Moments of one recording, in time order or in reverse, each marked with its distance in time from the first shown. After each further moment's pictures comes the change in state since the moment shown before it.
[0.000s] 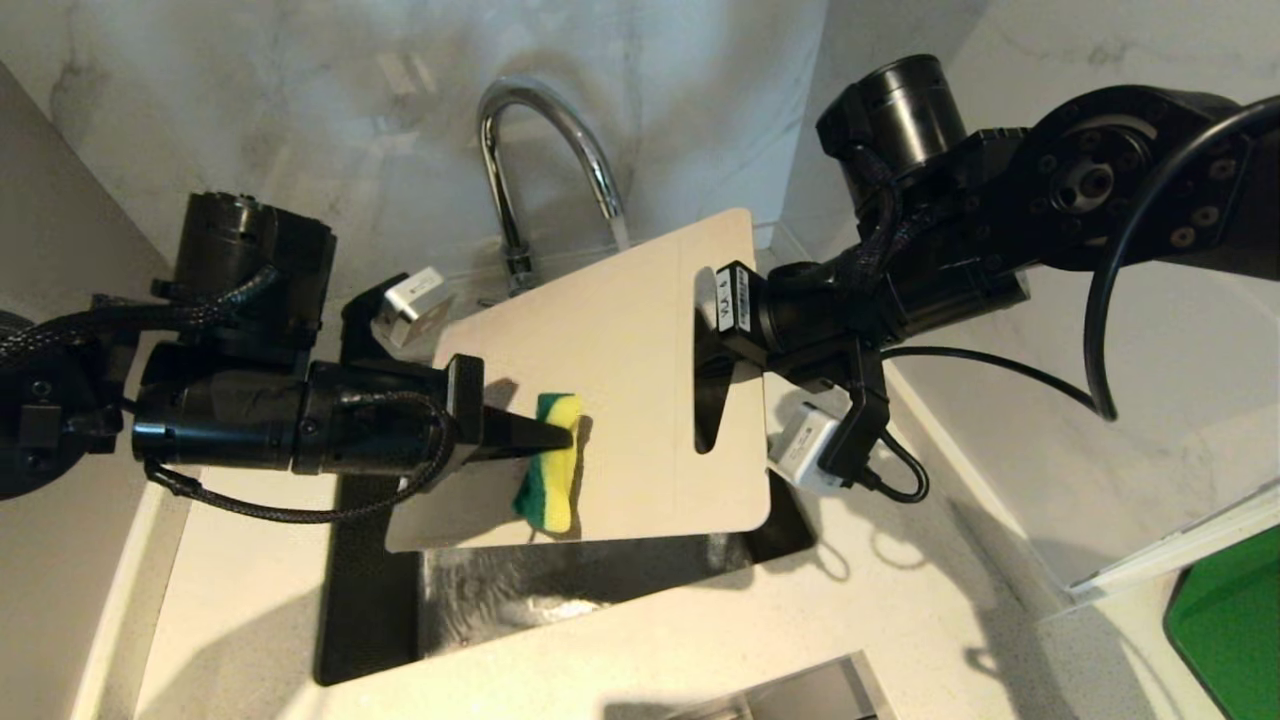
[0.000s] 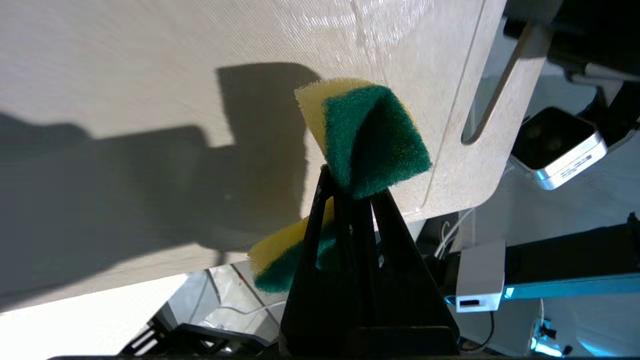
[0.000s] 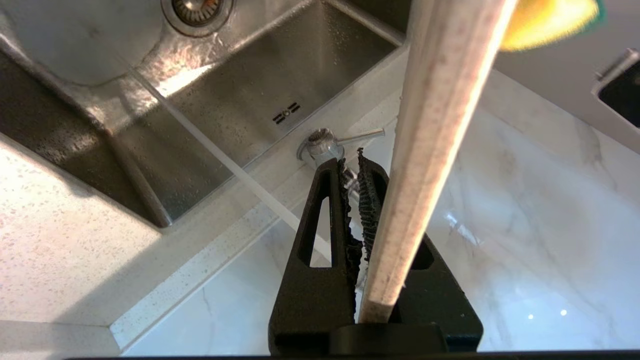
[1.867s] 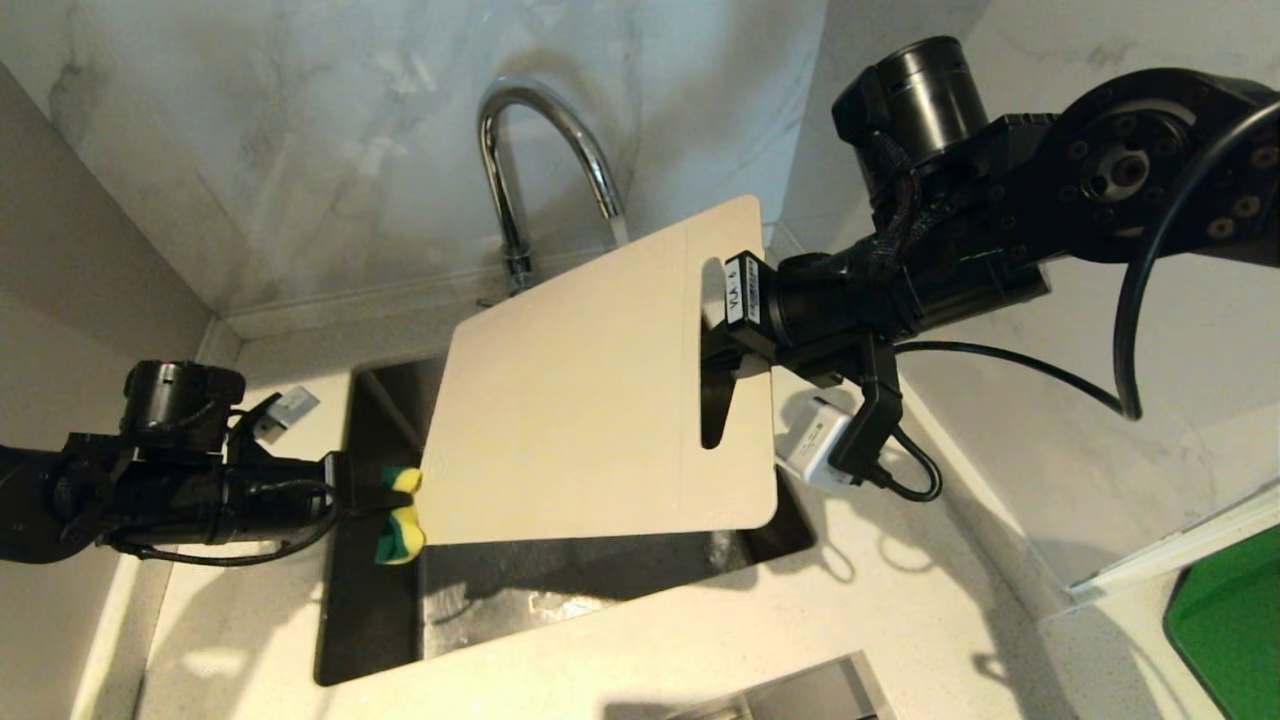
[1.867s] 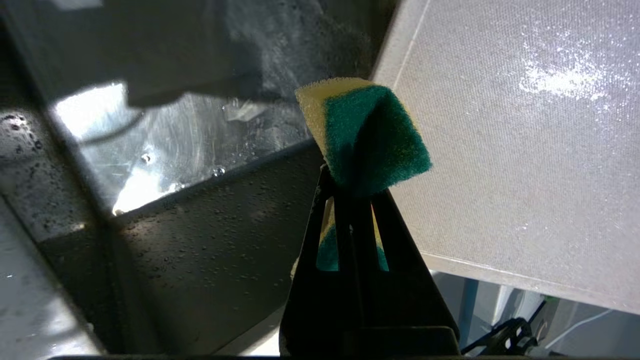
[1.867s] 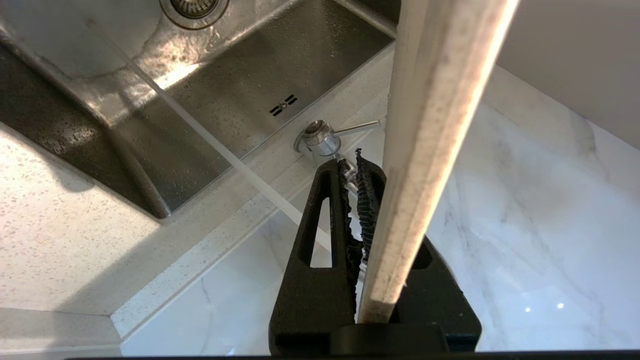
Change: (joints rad) left arm 0.516 0.138 0.350 -0.272 -0.107 0.189; right arm -0.001 -0.024 0.011 0.000 0.001 0.008
